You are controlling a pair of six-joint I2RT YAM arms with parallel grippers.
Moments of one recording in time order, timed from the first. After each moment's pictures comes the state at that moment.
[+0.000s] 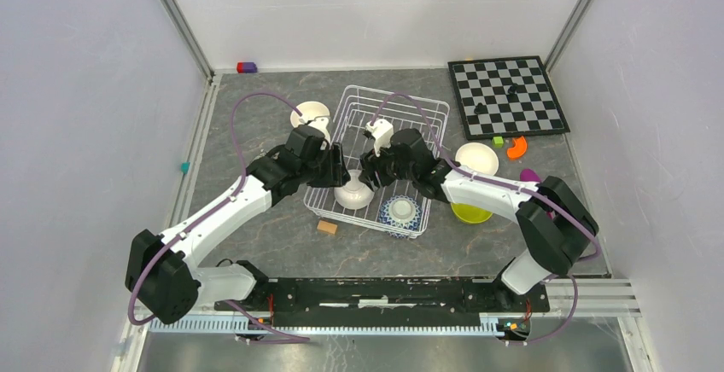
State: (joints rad) left arm -0.62 1.22 0.94 -0.49 -0.01 -0.51; right arm 0.77 1.58 0.95 0.10 -0.14 0.10
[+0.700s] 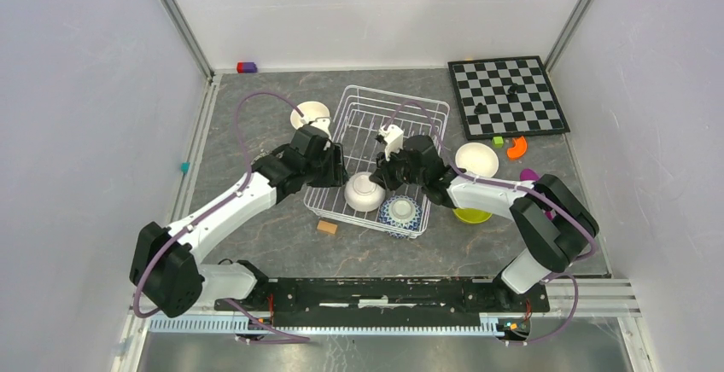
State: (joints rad) left arm -0.62 1.26 0.94 -0.49 -0.06 -0.51; right arm 0.71 1.60 0.81 0.28 -0.24 0.13
